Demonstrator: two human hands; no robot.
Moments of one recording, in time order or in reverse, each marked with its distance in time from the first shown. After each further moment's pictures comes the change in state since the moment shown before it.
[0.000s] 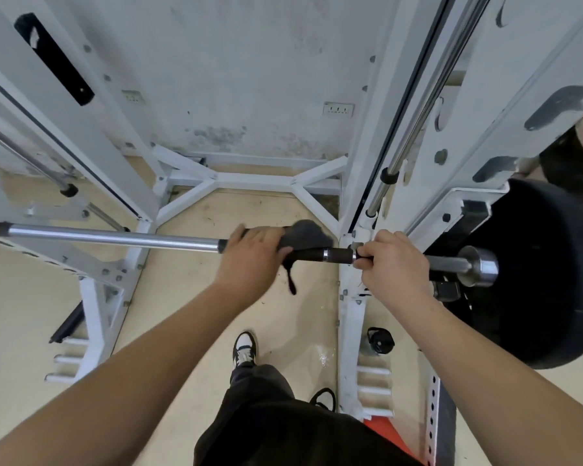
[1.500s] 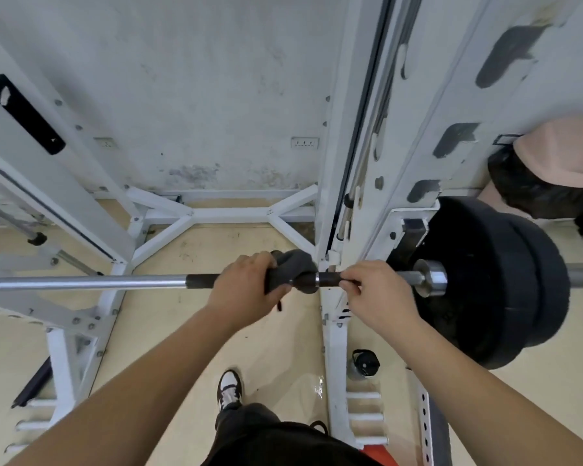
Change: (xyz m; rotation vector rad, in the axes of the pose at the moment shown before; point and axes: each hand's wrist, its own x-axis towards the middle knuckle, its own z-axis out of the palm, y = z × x) left_hand 0.017 0.048 -0.015 -0.162 -0.162 0.002; right_hand -0.021 0.025 -0.034 0.133 -0.070 0.056
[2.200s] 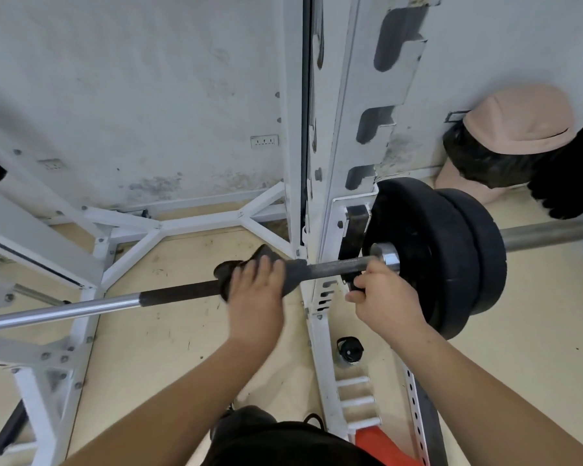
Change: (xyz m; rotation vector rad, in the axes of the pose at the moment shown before) left_hand -0.001 0.067 0.077 0.267 0.180 0.142; right_hand -0.039 0.064 -0.020 -0.067 -0.064 0.229
